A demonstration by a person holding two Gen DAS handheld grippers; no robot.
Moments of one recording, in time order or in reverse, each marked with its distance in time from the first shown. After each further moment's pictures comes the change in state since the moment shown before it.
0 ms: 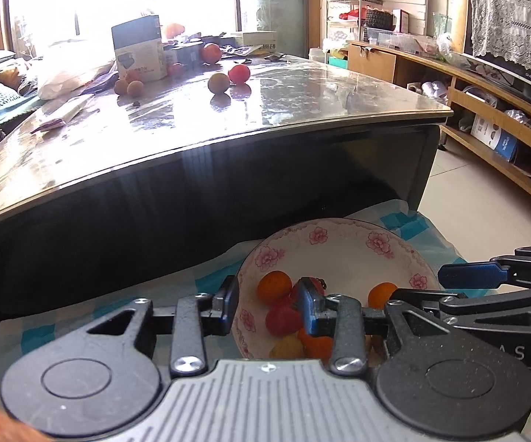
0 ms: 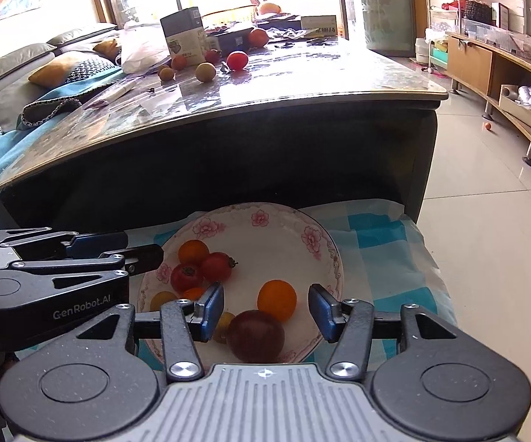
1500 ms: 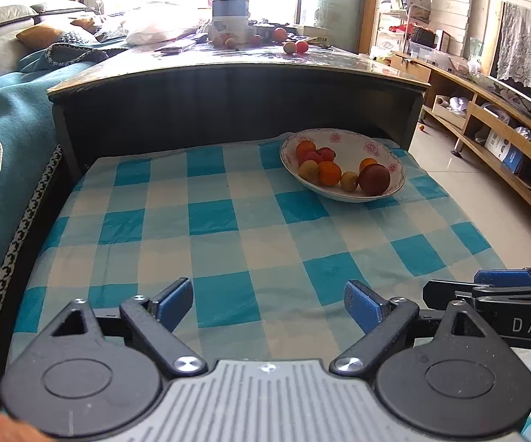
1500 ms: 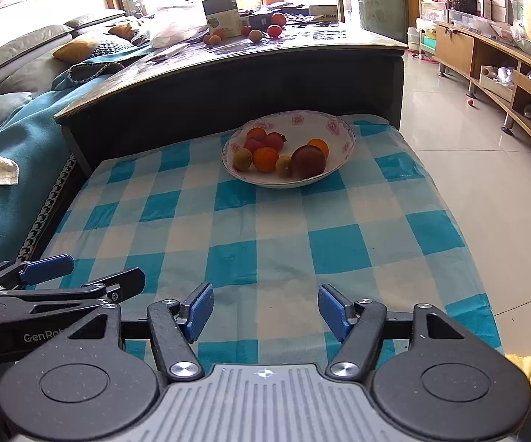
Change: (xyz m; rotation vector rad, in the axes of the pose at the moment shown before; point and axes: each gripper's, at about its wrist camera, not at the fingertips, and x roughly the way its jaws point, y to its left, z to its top) left arm -0.157 0.001 -0.158 -0.184 0.011 0.088; right arm -0.121 0.062 -0.135 0.005 0.034 -0.021
